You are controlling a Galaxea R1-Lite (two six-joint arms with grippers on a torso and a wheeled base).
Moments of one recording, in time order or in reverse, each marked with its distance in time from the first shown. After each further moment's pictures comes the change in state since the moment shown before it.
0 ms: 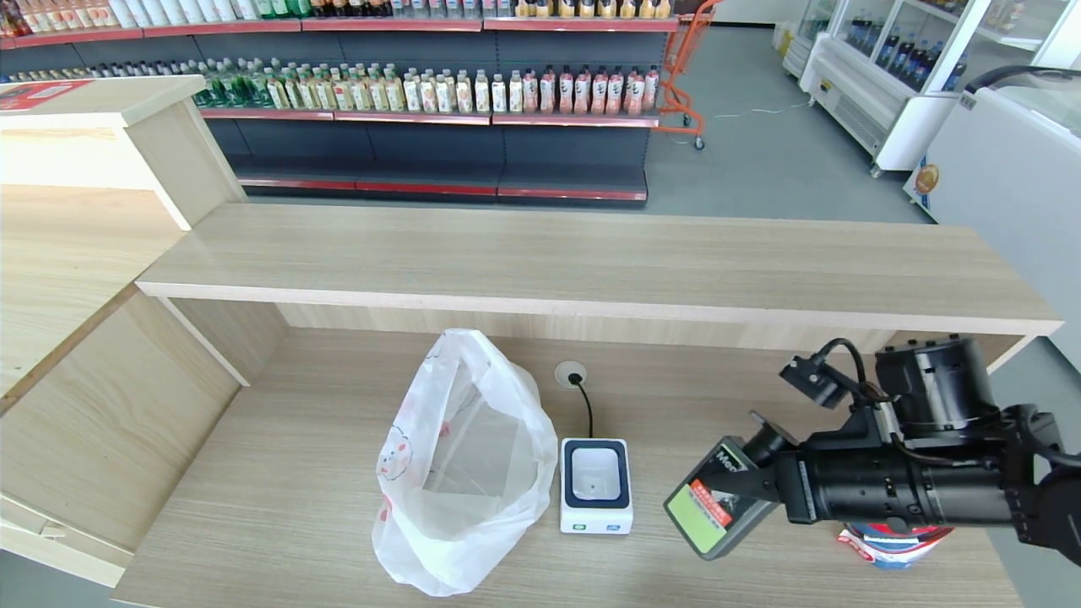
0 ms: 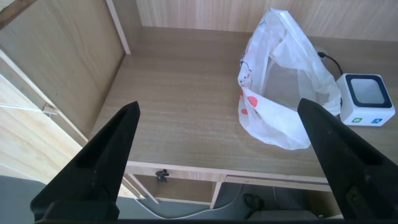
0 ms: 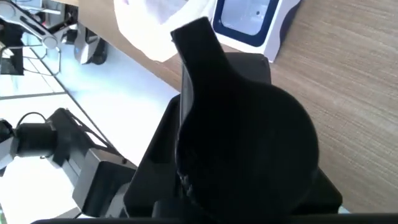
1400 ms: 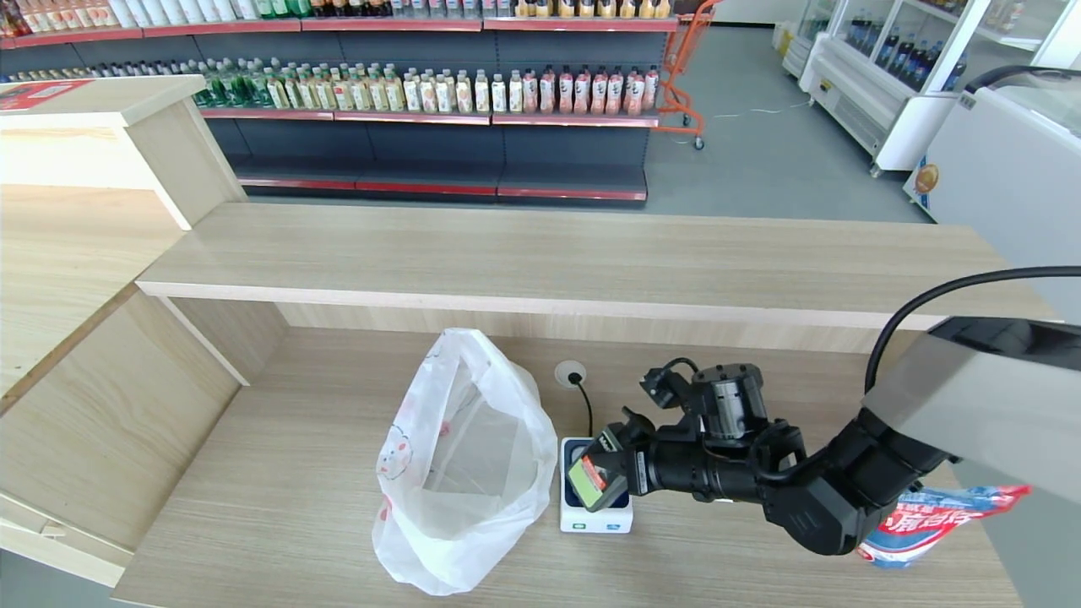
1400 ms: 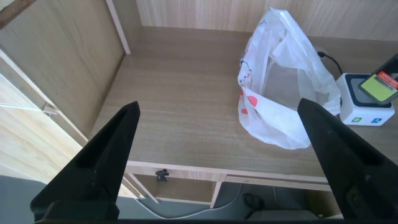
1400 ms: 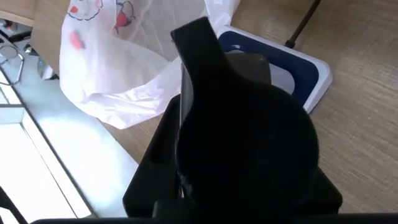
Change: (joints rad) left arm 0.000 0.000 0.000 0.000 0.000 0.000; right arm 0.175 0.537 -0.229 -0.457 -0.182 -0.004
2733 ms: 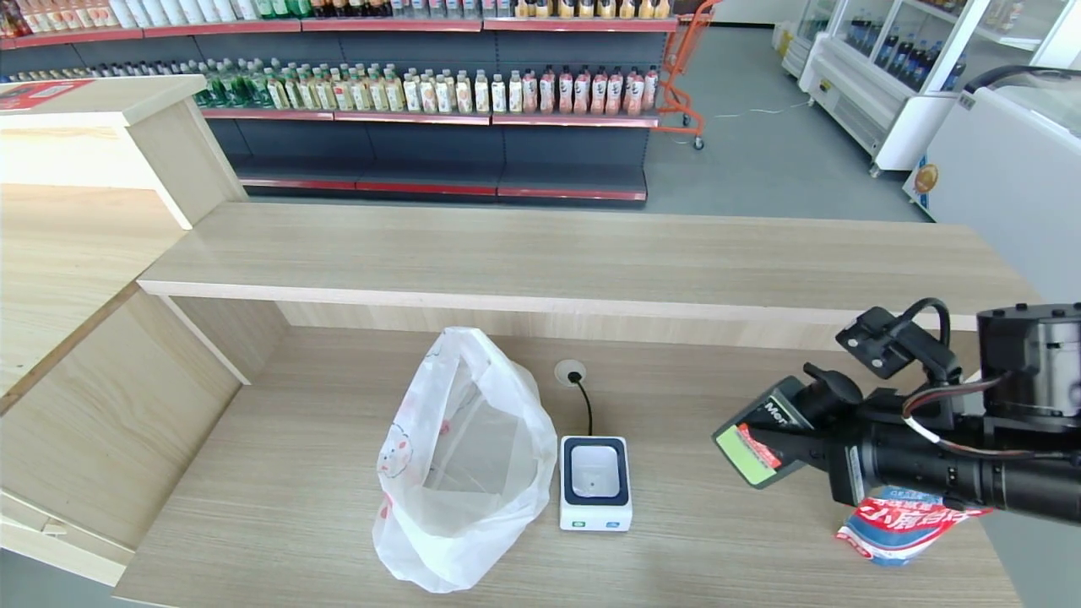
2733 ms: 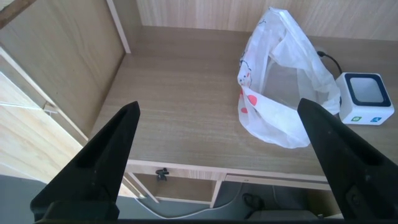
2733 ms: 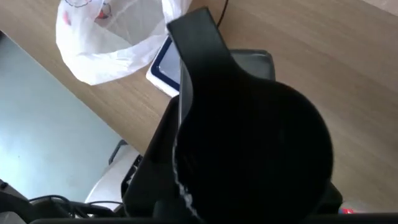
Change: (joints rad) left arm 0.000 0.000 0.000 0.000 0.000 0.000; right arm -0.201 -0.734 0.257 0.412 -0.043 -0.388
